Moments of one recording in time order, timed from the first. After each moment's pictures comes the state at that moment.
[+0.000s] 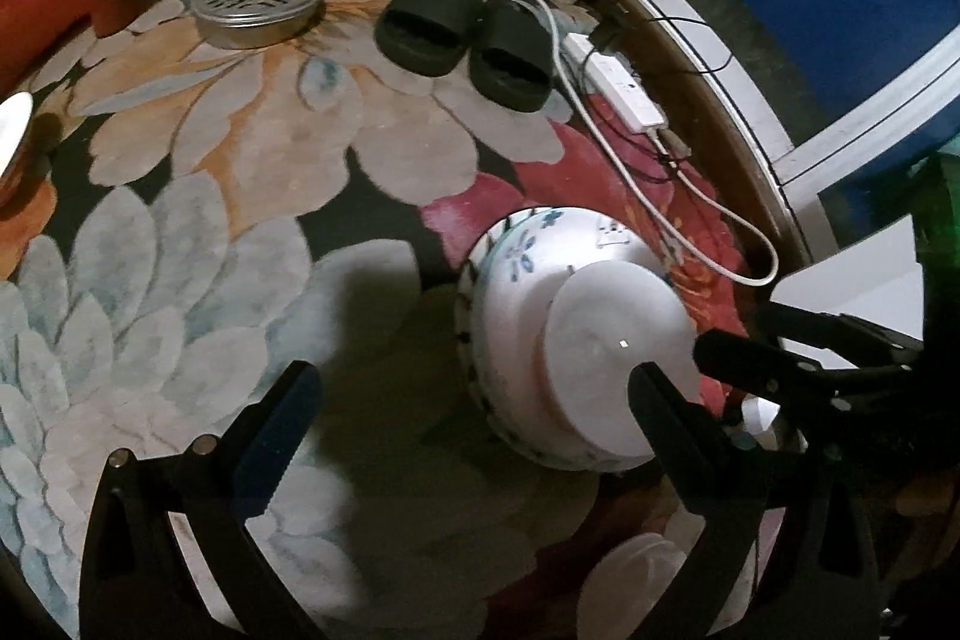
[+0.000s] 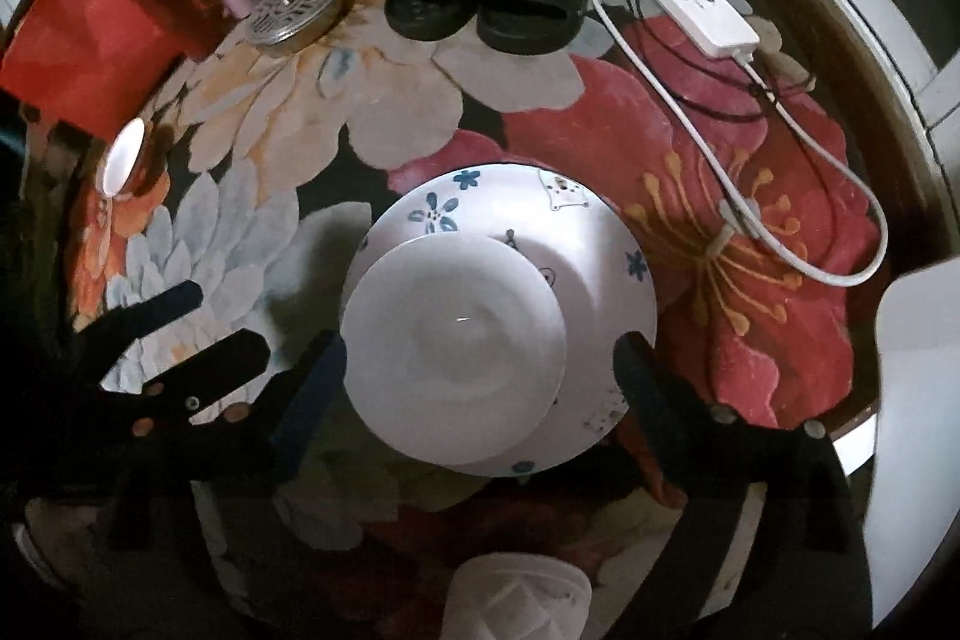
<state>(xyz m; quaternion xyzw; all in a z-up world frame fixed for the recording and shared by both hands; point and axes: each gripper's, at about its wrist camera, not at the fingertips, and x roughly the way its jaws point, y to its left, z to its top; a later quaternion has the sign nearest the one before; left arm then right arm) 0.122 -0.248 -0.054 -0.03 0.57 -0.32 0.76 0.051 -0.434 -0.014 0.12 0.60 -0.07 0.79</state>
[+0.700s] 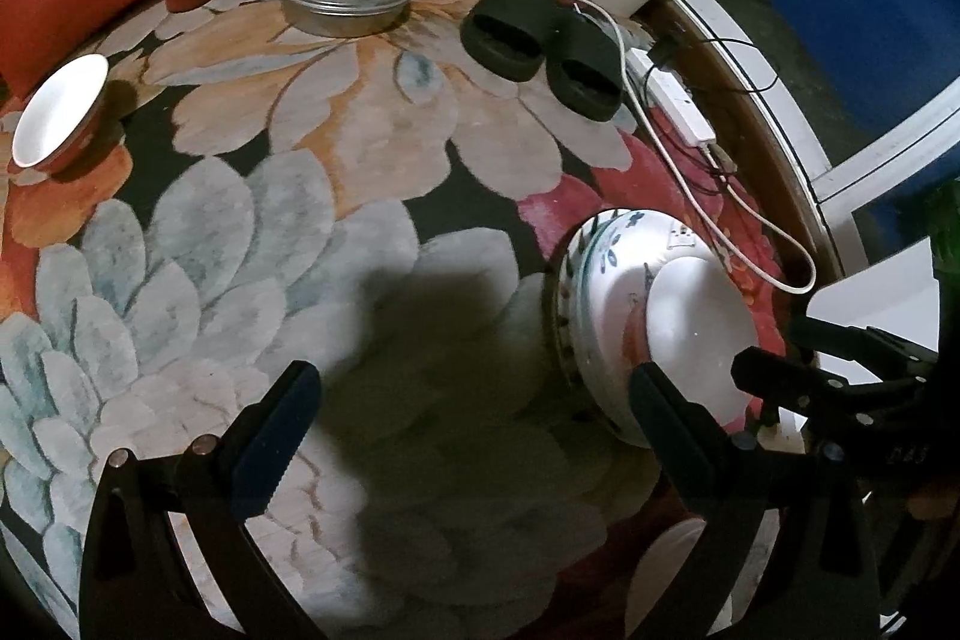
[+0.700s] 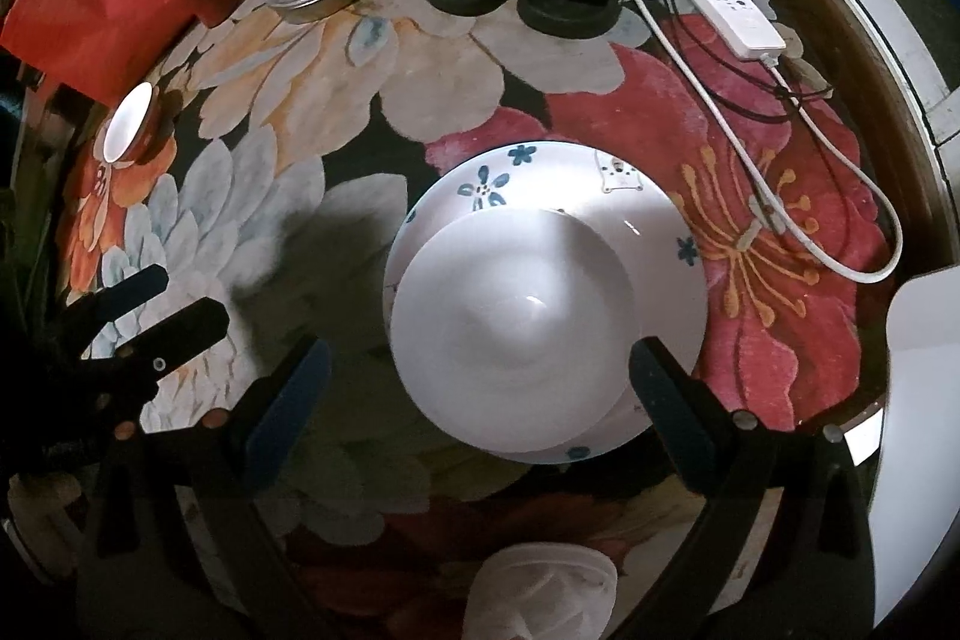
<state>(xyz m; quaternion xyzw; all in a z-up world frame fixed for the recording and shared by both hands) 0.128 -0.194 -0.057 -0.03 0.57 -0.27 0.77 0.052 -0.399 -0.020 0.11 0.61 -0.06 0.78</state>
